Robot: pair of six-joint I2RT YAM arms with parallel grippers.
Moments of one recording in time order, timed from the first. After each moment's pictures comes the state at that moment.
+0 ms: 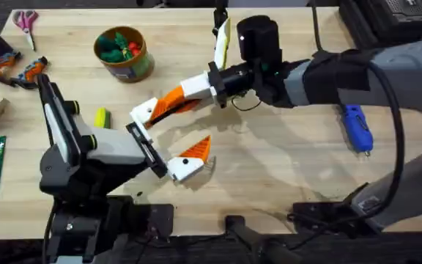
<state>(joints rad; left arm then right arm) -0.02 0.03 0.01 -0.10 0.95 -0.02 0.59 1.82 0.92 0.46 -1.22 0.99</state>
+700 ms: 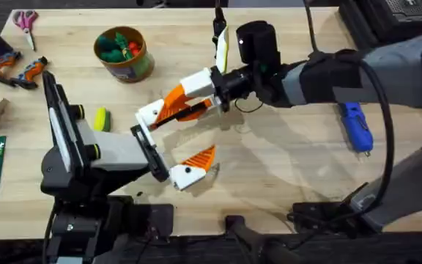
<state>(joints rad) -0.03 0.02 0.01 -0.10 1.01 0.04 0.57 1.85 0.92 0.43 -1.30 1.00</state>
